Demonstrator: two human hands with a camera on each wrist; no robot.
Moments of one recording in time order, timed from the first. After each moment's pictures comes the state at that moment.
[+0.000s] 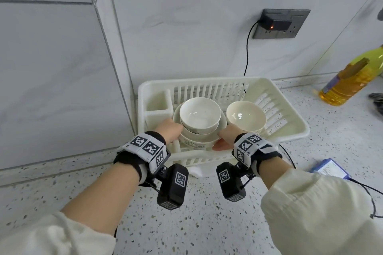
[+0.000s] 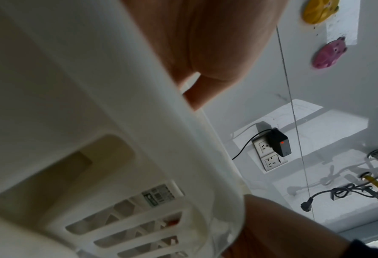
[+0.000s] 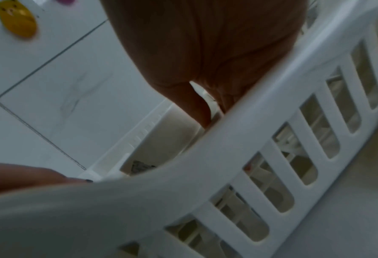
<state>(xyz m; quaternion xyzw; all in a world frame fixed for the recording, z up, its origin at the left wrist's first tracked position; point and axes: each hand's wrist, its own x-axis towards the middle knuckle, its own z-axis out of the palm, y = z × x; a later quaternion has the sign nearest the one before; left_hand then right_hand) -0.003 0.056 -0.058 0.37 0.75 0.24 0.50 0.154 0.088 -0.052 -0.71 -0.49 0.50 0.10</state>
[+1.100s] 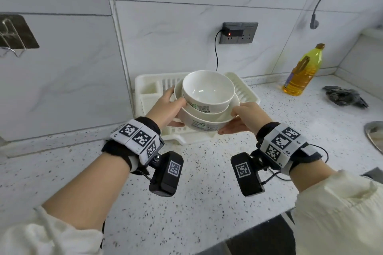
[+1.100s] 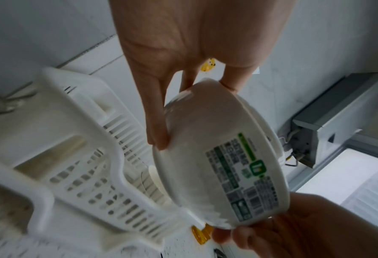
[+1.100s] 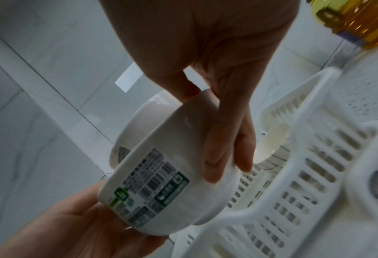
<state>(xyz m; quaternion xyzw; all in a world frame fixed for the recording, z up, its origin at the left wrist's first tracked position) 0.073 -0.119 0.056 0.45 0.61 0.42 0.49 0.256 -0.082 0.063 -0.61 -0.53 0.53 0.26</state>
